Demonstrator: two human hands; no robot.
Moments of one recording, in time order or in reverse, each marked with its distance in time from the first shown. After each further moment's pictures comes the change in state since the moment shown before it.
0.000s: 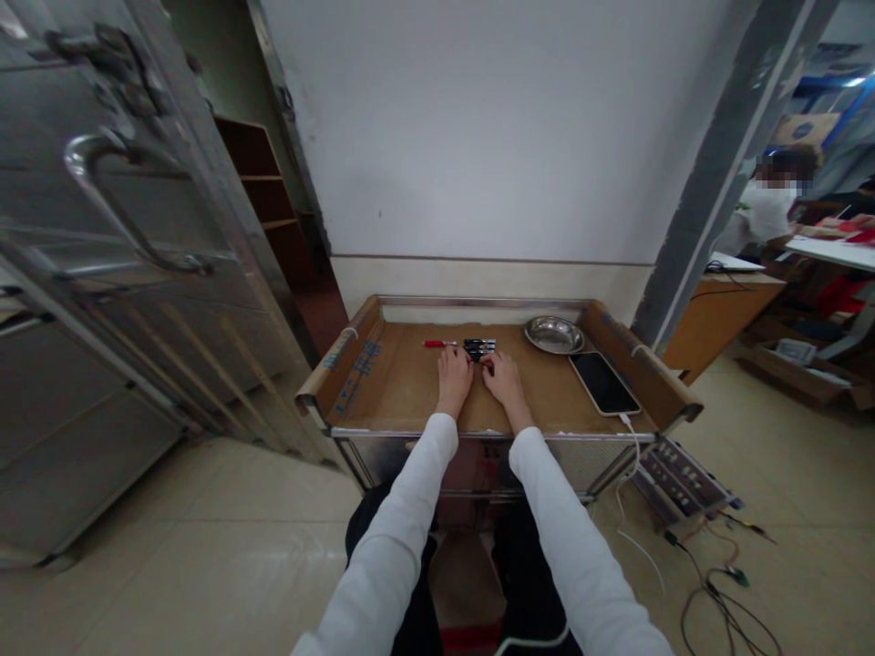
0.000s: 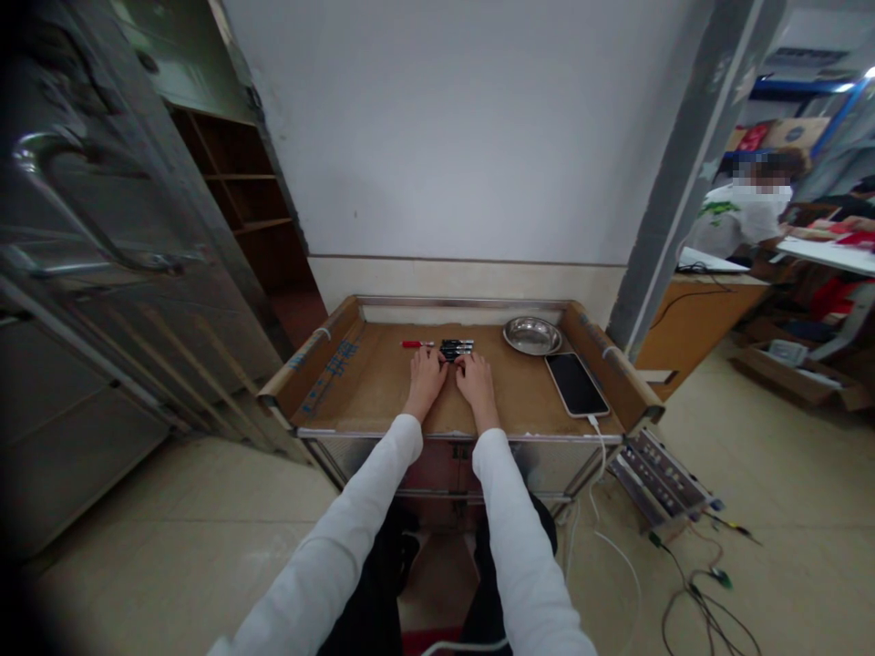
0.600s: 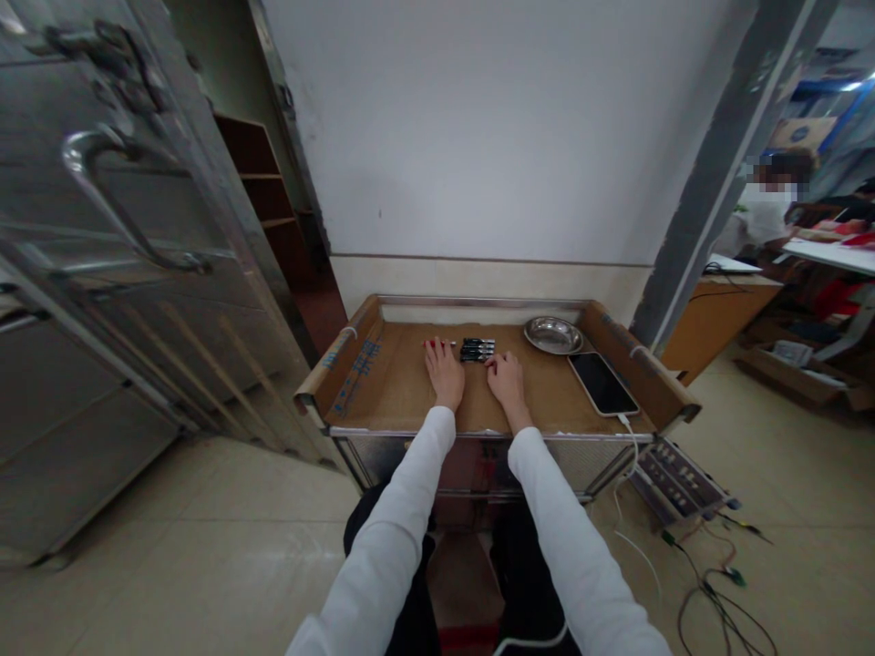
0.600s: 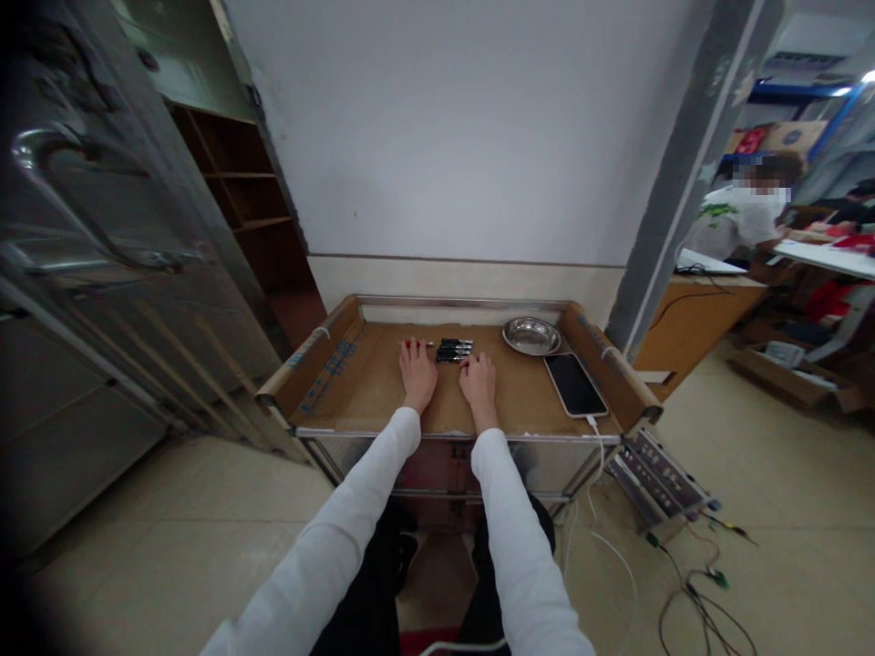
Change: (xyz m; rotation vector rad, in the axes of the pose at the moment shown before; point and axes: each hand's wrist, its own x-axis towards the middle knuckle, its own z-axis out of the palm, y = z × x) left_hand 0.006 -0.006 0.004 0.065 0.091 -0.193; right_hand -0.003 -0.009 -0.010 -0.109 -0.010 0.163
